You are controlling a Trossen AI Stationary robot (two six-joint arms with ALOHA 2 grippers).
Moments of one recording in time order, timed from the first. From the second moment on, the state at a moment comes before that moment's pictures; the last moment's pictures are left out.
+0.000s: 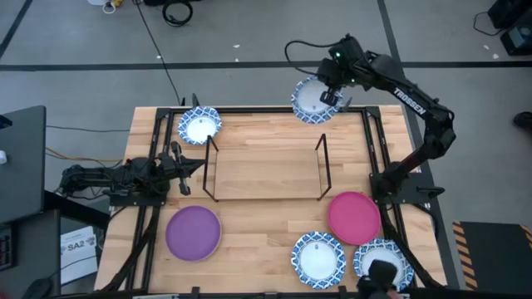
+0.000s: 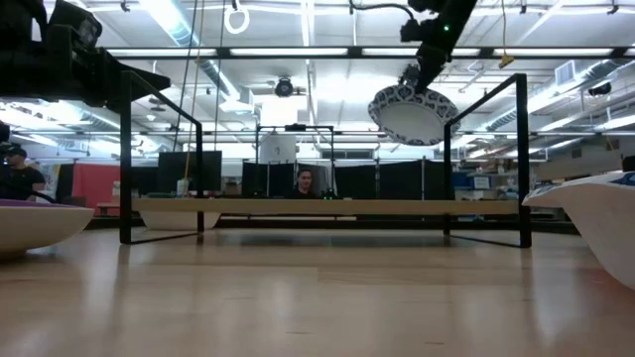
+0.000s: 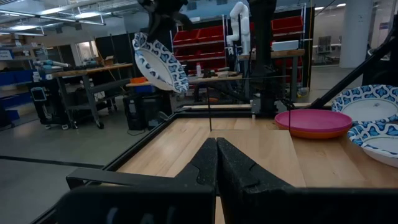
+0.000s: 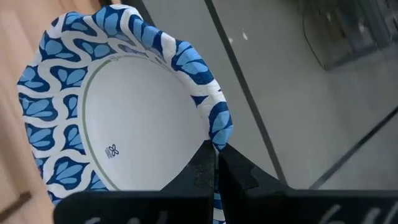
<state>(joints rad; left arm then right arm) -0.04 0.01 0.01 0.10 -0.35 0.11 -0.74 1.51 1.70 -1.02 0.18 -0.51</state>
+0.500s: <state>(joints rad) -0.04 0.01 0.01 0.10 -0.35 0.12 -0.53 1.51 1.70 -0.96 0.02 -0.41</state>
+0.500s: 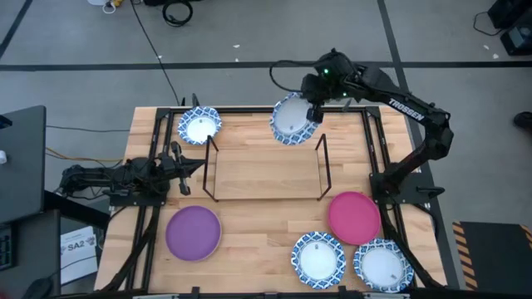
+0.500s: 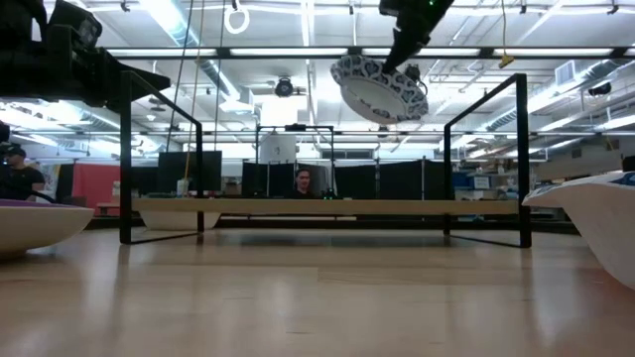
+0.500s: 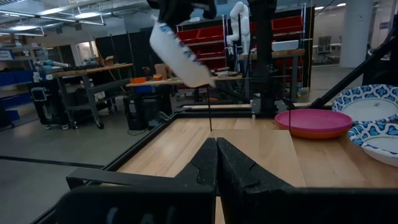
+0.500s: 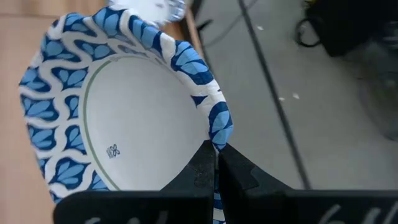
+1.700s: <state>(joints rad) -0.04 0.01 0.01 0.10 -0.35 0.11 -0.32 1.82 1.70 -1.26 -0.08 -0.28</state>
